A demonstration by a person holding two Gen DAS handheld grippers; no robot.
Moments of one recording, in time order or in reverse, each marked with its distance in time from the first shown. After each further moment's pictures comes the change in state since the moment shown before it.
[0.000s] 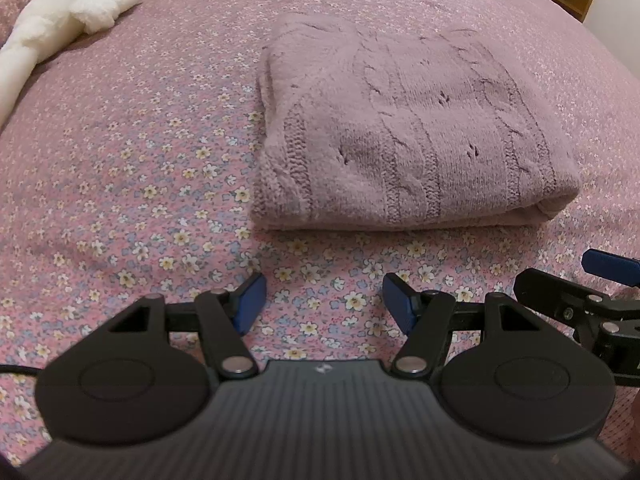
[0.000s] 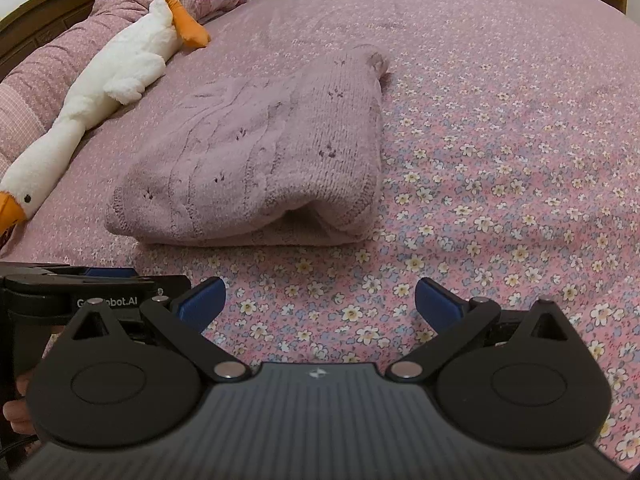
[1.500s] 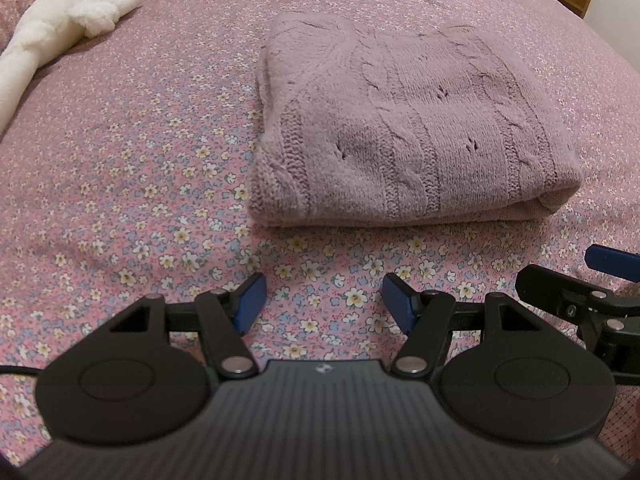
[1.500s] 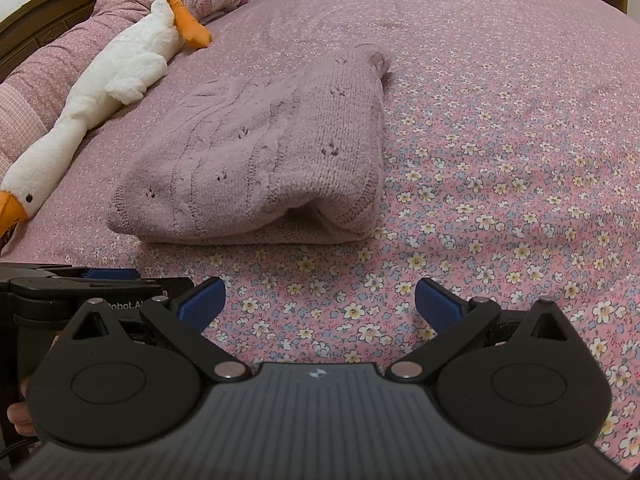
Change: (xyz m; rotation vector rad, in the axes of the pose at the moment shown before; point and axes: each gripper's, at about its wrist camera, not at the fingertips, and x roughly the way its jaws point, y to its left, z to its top) left arm 0.000 -0.002 -0.002 0.008 -0.002 0.009; right arm 0.000 -0.001 -0.001 0.001 -0.001 0.003
